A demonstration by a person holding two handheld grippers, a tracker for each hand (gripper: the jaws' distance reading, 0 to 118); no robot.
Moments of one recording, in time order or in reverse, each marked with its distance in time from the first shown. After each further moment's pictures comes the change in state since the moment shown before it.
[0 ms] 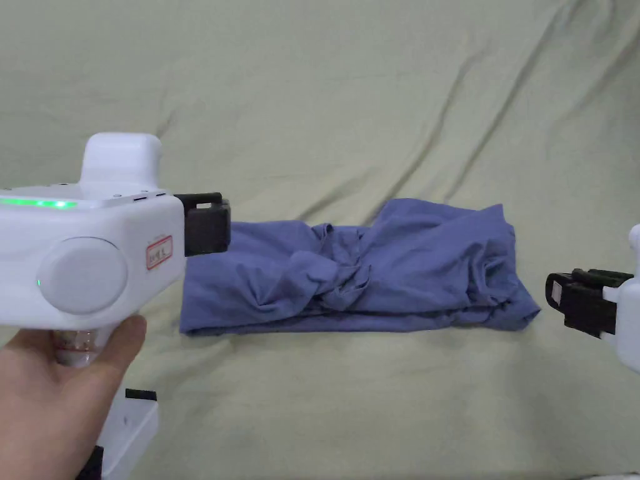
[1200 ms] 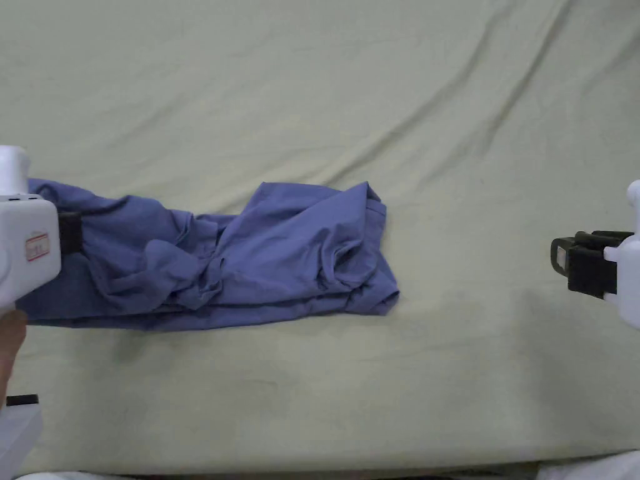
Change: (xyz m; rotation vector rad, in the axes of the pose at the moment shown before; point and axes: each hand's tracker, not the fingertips) left arm -0.074 -0.004 0.001 -0.106 0.308 -0.062; right arm -0.020 0.009 -0.023 -0.034 0.006 0.041
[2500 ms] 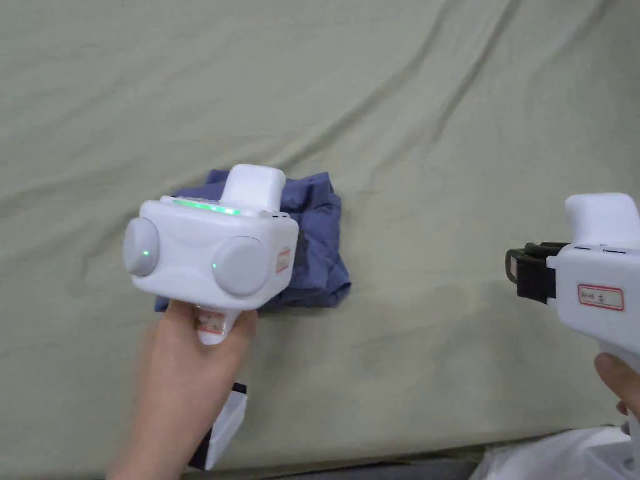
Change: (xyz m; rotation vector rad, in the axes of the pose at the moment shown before) left arm 0.224 -0.026 -0.022 -0.044 -0.492 -0.179; right arm 0.023 -0.016 -0.018 -0.077 -0.038 -0.028
